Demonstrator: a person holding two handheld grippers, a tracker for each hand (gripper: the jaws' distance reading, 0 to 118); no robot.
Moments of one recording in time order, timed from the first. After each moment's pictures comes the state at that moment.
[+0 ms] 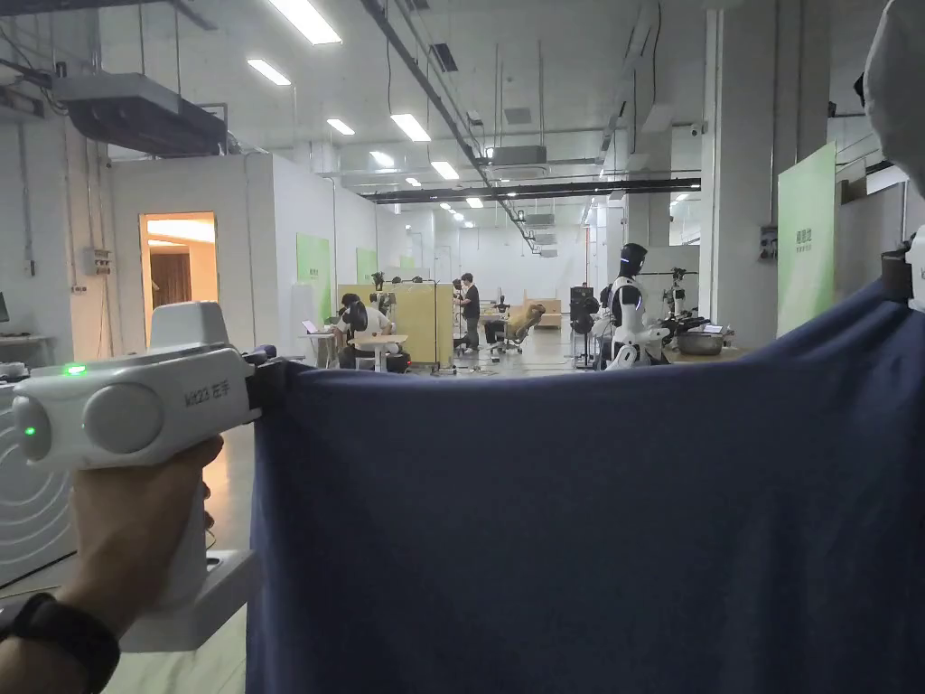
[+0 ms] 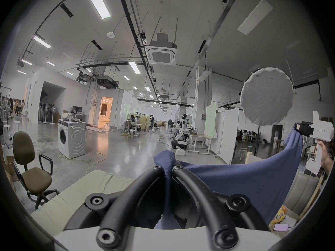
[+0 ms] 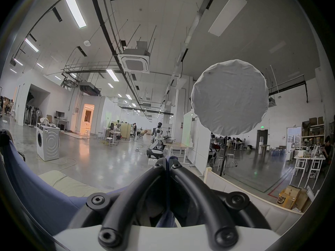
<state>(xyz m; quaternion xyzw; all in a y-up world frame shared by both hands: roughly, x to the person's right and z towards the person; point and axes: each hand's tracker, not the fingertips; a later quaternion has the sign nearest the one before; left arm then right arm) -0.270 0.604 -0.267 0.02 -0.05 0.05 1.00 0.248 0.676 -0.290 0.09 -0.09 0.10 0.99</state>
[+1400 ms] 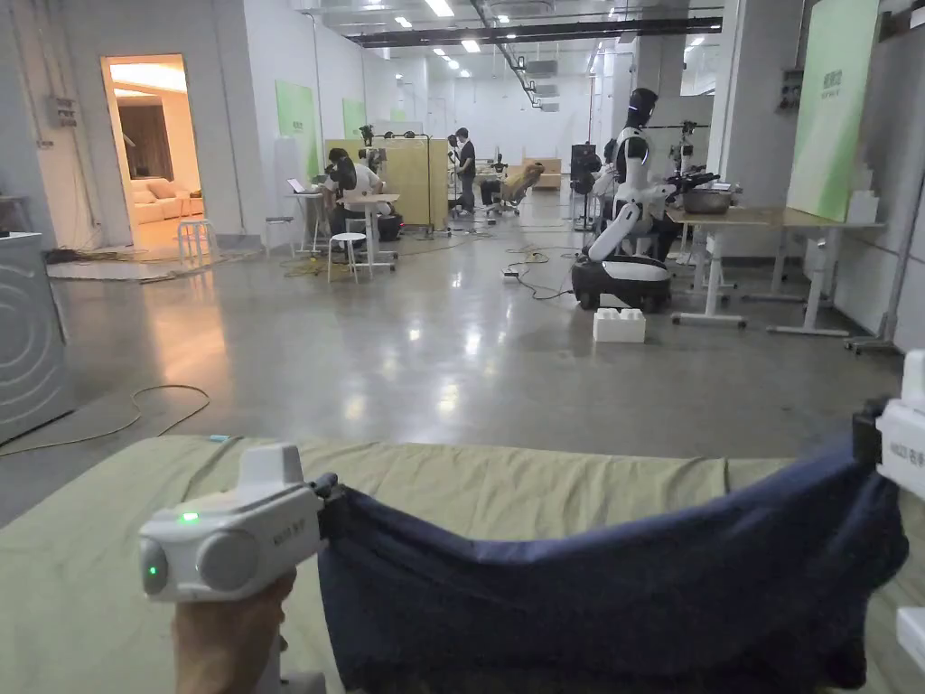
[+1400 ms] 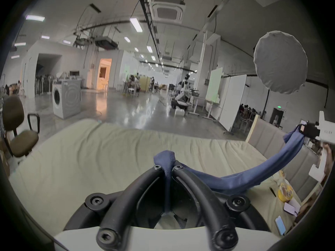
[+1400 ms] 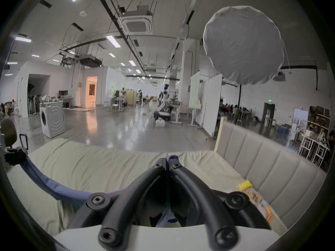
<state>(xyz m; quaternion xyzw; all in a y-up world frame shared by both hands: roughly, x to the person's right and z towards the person) -0.238 0.331 -0.387 -0.18 -0.07 0.09 0.98 0.257 0.417 -0.359 -0.08 -0.06 0.07 0.99</state>
